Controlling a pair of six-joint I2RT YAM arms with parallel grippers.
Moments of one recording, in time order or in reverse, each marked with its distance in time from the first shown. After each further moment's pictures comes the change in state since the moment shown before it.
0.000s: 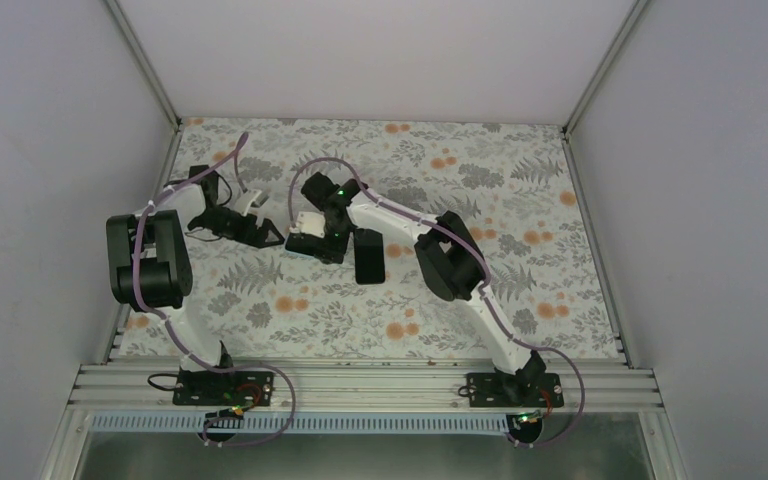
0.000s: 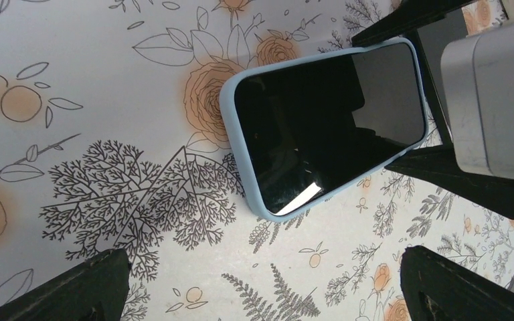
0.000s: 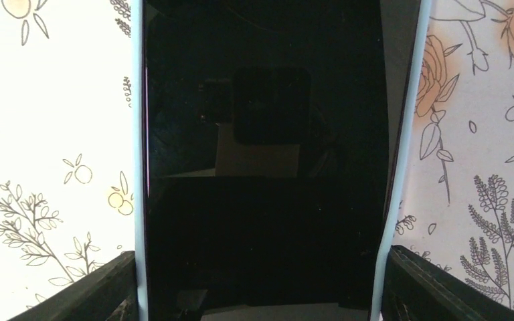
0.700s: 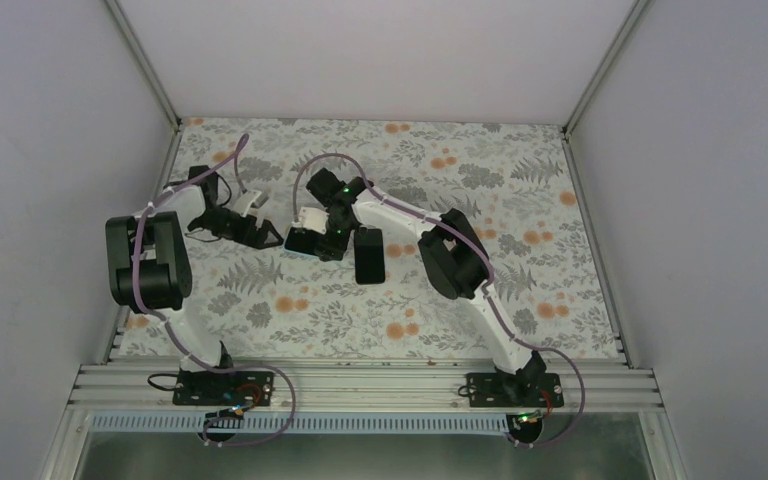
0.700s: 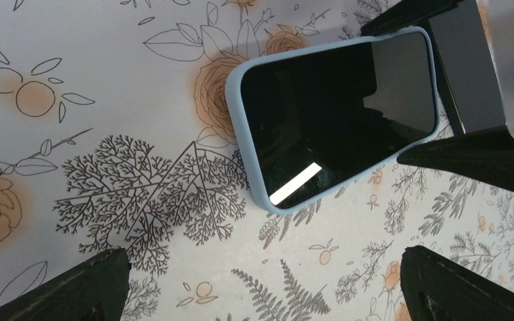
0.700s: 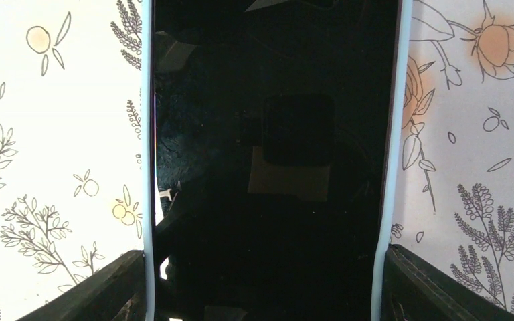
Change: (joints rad) left arm 0.000 -0.029 -0.018 0.016 -0.033 0.012; right arm -0.025 -0.025 -0.039 0.059 -0.070 0.016
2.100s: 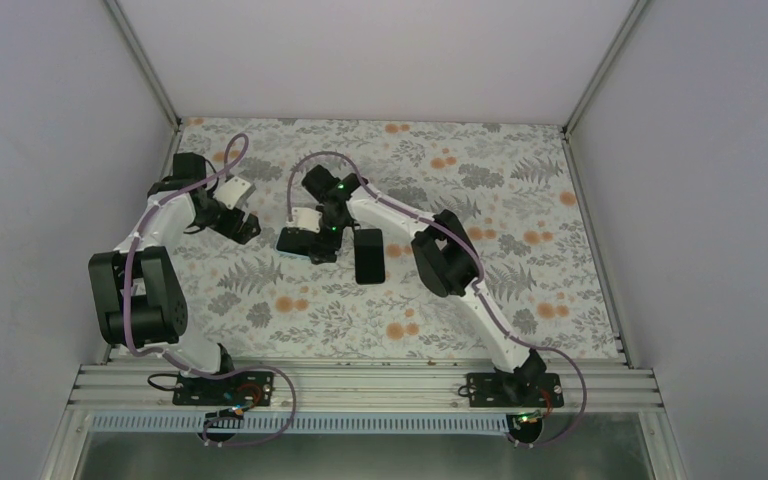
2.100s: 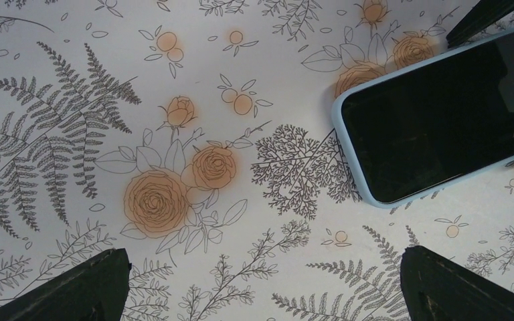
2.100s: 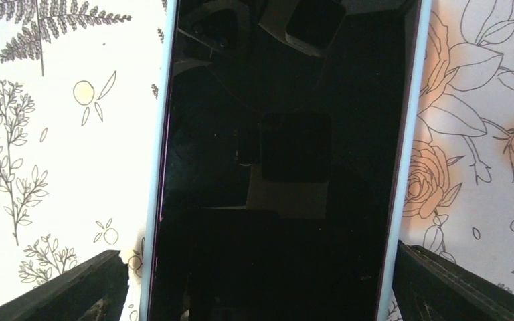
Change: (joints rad) left arm 0.000 -0.206 -0.021 0.090 -0.336 0.051; right arm -0.010 0.098 0.145 -0.051 -0.120 -0.097
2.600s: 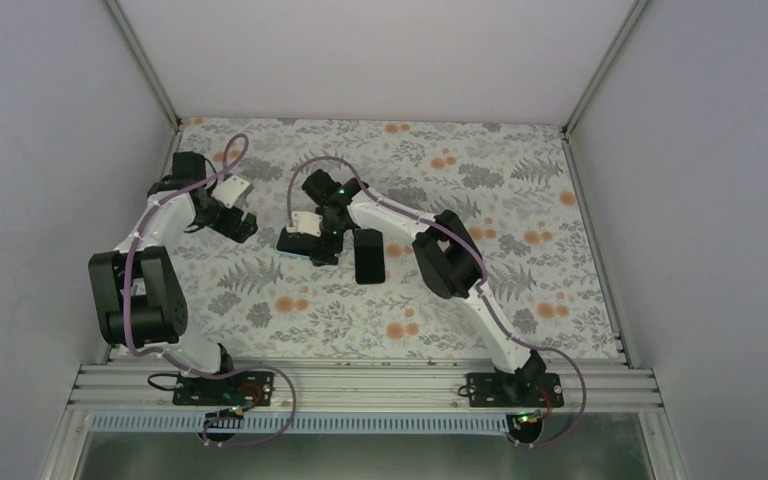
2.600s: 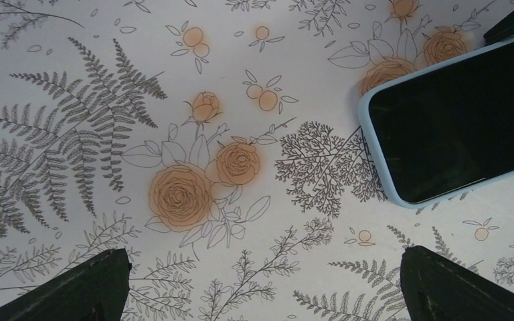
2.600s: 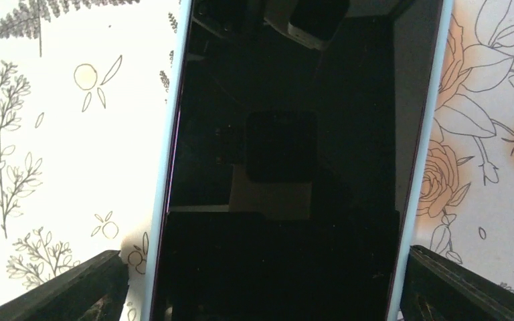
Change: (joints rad) left arm 0.000 0.000 0.005 0.019 -0.048 -0.004; right arm 0.023 -0.043 -0.085 0.075 0.048 -0.014
